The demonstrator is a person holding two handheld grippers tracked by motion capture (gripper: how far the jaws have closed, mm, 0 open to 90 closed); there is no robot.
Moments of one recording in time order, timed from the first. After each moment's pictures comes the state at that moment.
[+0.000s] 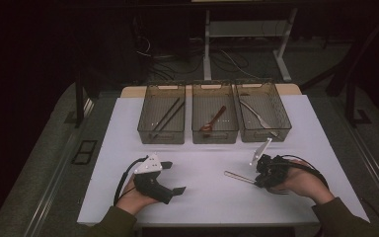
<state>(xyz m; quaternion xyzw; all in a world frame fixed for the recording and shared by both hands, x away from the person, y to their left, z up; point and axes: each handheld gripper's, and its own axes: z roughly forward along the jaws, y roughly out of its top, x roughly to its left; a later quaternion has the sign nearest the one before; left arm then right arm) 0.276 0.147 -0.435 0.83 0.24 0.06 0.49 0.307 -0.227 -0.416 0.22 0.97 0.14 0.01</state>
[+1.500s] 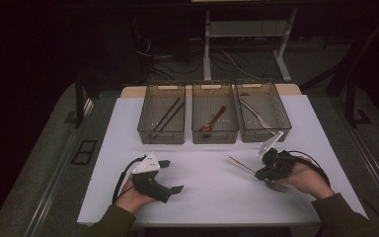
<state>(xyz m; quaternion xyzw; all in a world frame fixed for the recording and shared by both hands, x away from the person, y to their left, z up) 0.279 0.153 -0.439 0.83 0.24 0.07 0.50 0.317 -0.247 -0.411 0.26 0.94 0.21 0.01</state>
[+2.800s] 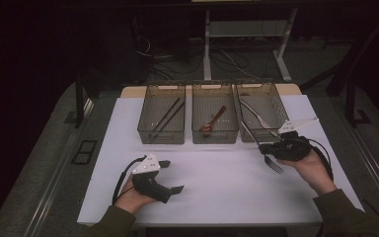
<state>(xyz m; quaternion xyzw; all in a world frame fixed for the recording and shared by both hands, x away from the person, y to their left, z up) 0.278 0.153 -0.438 0.83 0.24 0.07 0.50 0.334 -0.284 -0.383 0.35 0.84 0.39 0.08</state>
